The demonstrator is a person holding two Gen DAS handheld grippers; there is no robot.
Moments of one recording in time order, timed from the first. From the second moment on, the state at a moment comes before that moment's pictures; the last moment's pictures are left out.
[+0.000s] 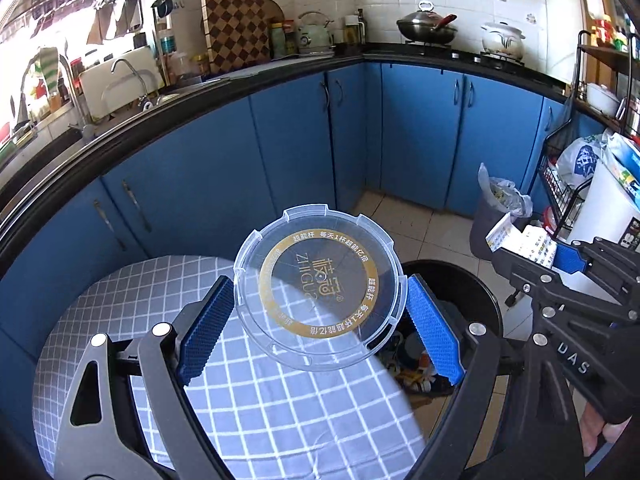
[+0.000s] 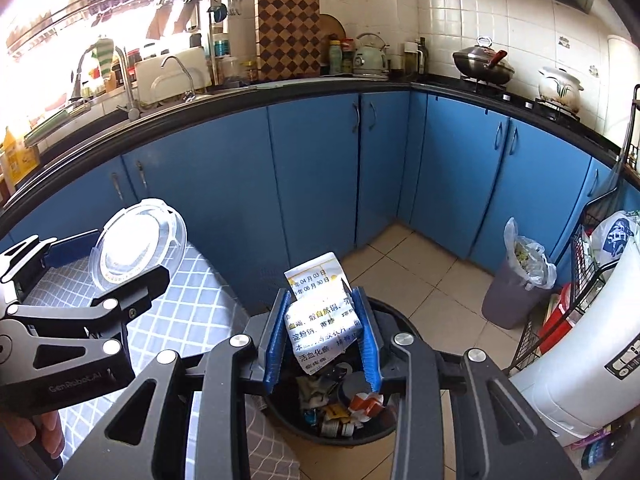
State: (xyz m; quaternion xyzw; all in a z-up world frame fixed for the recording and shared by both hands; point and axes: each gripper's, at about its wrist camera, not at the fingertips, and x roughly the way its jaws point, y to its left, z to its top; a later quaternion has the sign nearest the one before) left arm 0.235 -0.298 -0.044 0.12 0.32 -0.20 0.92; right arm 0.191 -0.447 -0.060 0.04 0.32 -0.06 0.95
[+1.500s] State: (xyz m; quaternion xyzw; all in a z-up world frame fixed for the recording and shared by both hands) left arm 0.250 -0.359 -0.053 0.11 0.32 -0.24 0.91; right arm 0.178 -0.517 -0.083 0.08 0.31 -0.20 0.93
